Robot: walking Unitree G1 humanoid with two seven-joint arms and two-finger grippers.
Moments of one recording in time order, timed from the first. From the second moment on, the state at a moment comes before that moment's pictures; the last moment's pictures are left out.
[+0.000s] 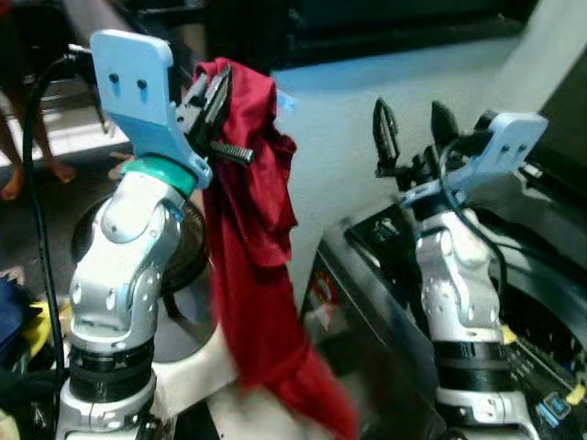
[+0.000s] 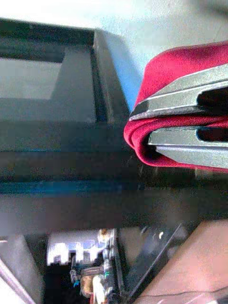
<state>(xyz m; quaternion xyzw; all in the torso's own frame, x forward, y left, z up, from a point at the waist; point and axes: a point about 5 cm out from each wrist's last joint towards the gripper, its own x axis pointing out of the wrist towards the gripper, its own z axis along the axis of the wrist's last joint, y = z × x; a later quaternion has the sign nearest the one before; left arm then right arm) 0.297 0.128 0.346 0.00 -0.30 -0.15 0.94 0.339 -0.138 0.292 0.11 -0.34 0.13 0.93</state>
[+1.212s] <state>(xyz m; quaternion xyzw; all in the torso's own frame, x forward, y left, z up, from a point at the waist) 0.297 0.137 0.348 -0.01 -0.30 -0.13 0.95 0.339 -0.135 0.295 0.11 -0.34 0.13 0.93</state>
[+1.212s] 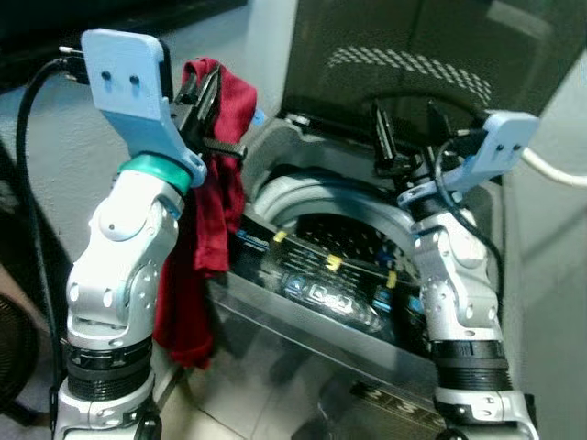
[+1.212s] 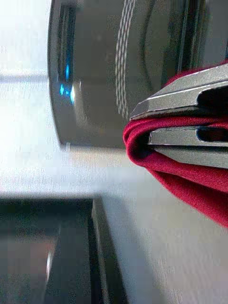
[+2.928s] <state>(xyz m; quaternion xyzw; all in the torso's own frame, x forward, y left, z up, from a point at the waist) 0.300 0.160 0.359 0.11 -0.36 0.02 0.93 0.336 -0.118 0.294 0.11 -0.34 0.20 0.91</state>
